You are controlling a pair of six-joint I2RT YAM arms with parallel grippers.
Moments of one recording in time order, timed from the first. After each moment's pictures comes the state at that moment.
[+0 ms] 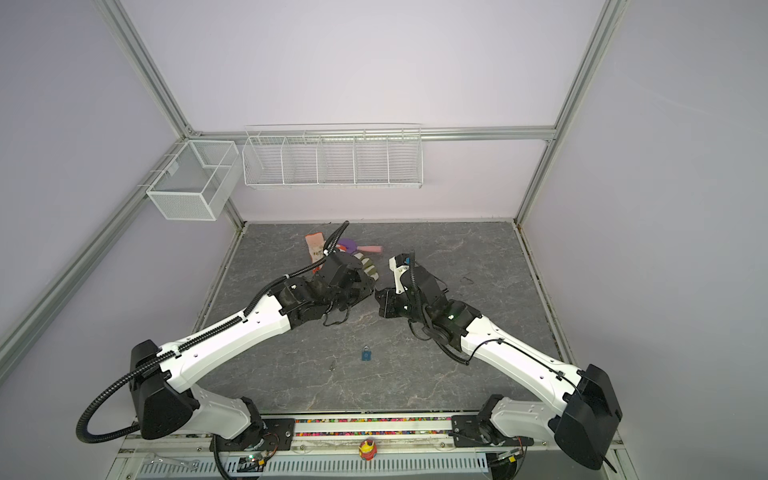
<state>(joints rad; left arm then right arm) -0.94 1.46 1.33 -0.60 -0.22 -1.18 0.82 1.23 0.96 -0.26 -0.08 0.68</state>
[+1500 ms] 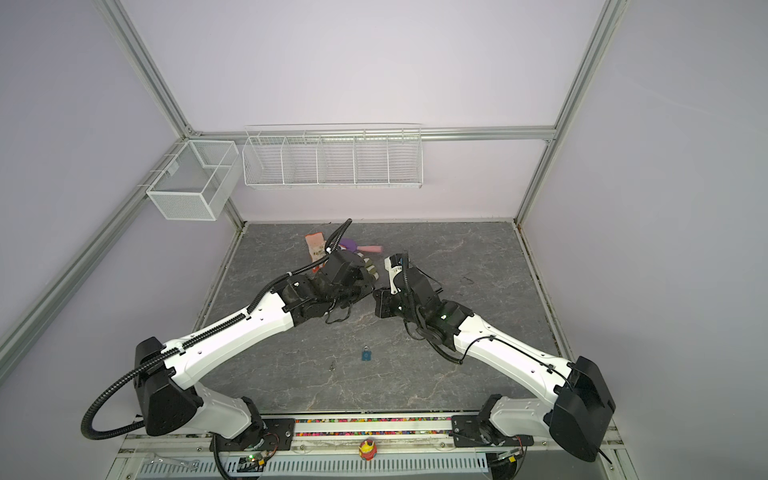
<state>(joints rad) -0.94 1.49 1.36 -0.61 -0.25 -1.18 0.84 1.27 0.97 -0.21 -0.01 0.63</state>
